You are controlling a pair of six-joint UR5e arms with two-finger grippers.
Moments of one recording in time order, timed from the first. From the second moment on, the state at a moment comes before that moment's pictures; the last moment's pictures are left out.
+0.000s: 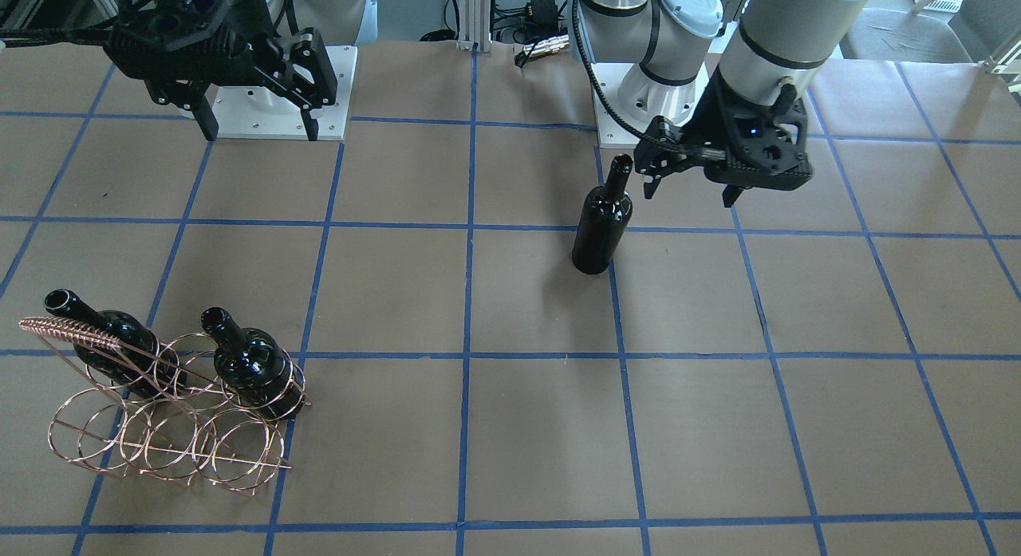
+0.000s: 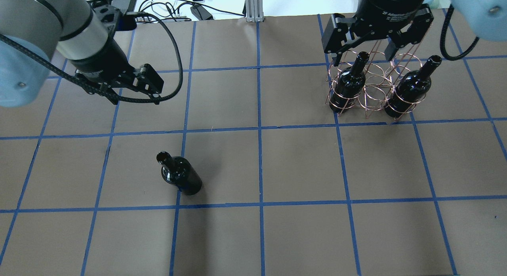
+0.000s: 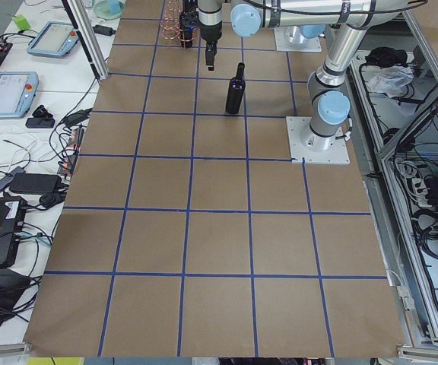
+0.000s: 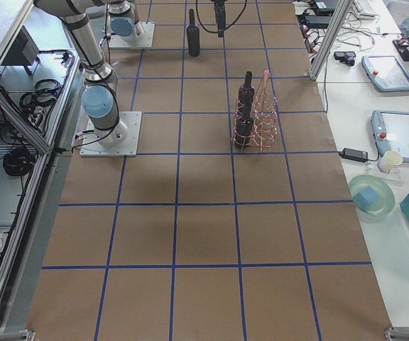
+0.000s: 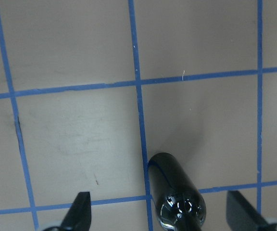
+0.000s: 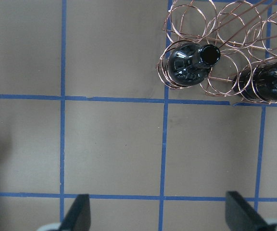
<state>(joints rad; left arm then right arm) -1.50 -1.54 -1.62 -1.54 1.54 0.10 1.71 -1.57 1.40 -1.48 -1.60 0.10</state>
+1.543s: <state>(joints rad) -1.40 -1.51 -1.57 -1.63 1.58 0.11 2.14 -1.39 1.34 -1.60 -1.60 0.69</state>
